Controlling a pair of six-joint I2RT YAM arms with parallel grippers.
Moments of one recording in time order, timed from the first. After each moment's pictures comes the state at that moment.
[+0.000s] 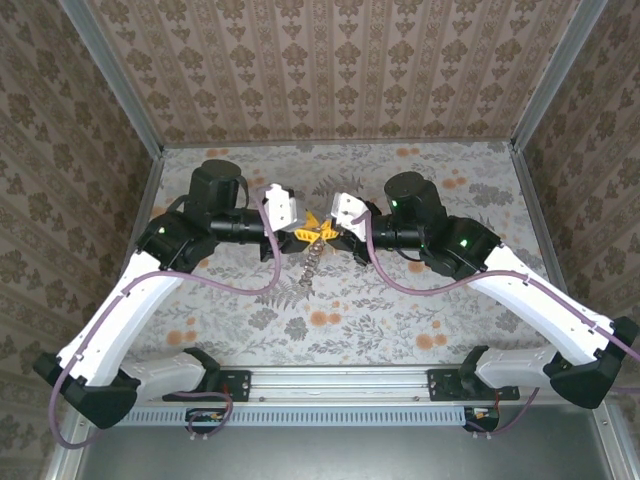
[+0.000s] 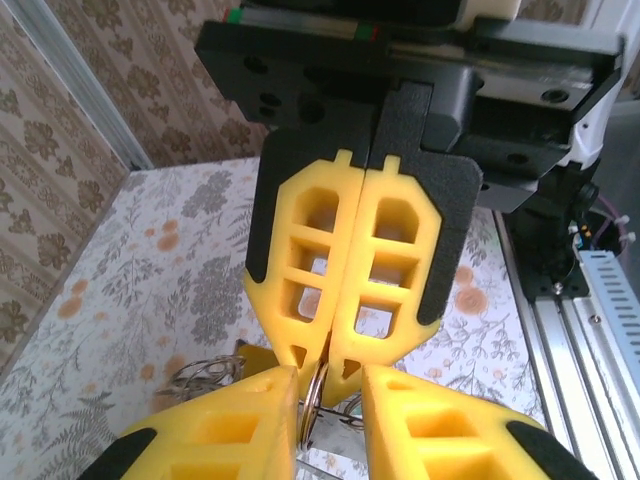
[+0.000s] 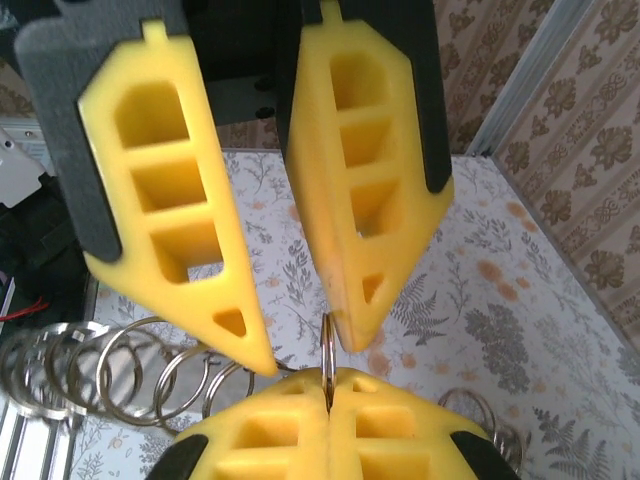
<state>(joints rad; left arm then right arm) -0.67 1.15 1.40 -0.77 0.73 0.59 0.79 1.22 1.36 -0.55 -0.35 -0.42</state>
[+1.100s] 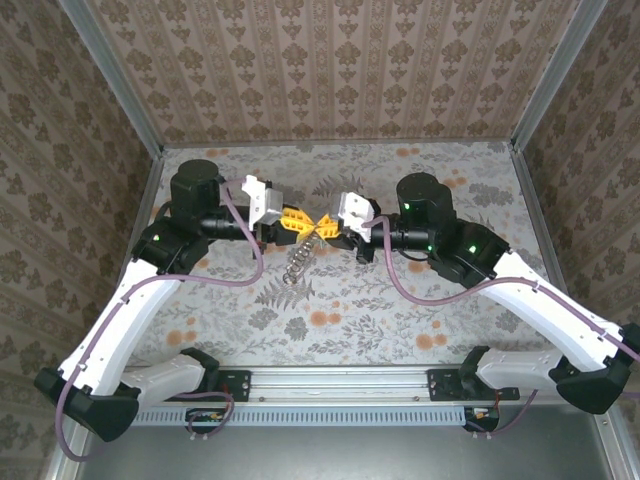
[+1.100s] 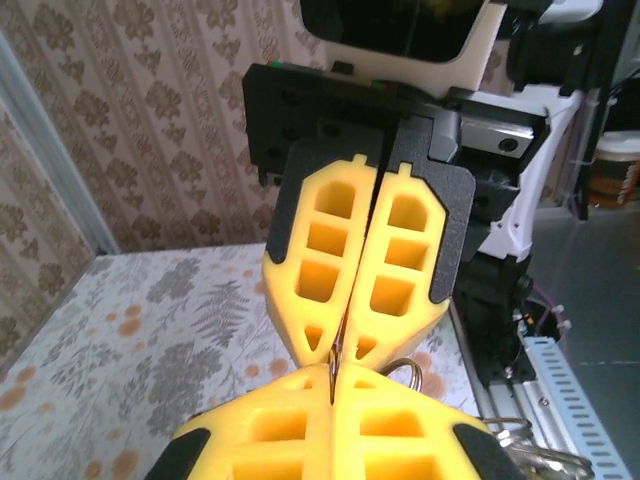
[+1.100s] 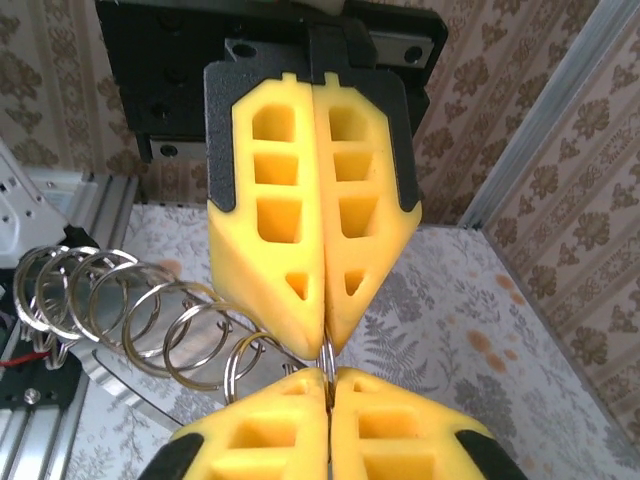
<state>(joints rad) -0.54 1.08 1.27 -0.48 1.06 0.38 0.80 1.18 1.34 -0.44 -0.40 -0.42</state>
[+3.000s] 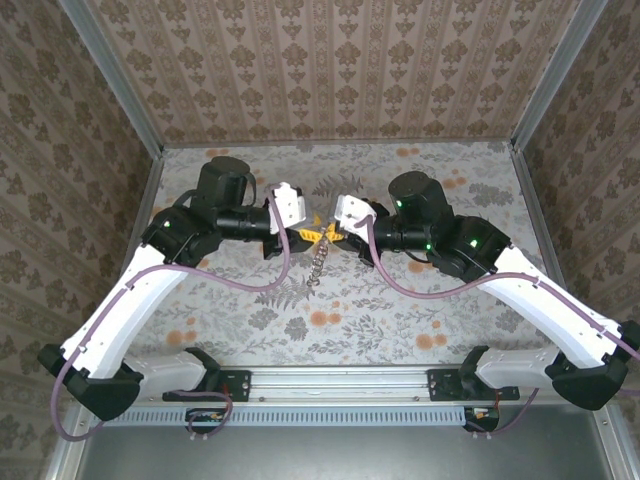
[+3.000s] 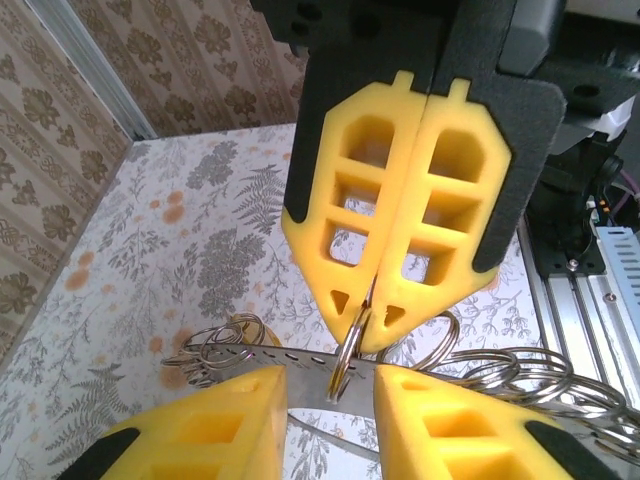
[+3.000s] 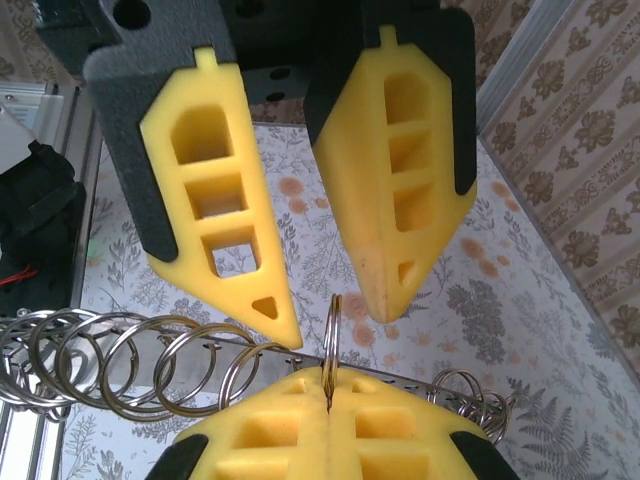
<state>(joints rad) -0.69 1.19 1.45 -0.83 0.67 0.60 0.80 1.21 1.41 -0.66 -0.30 -0.47</state>
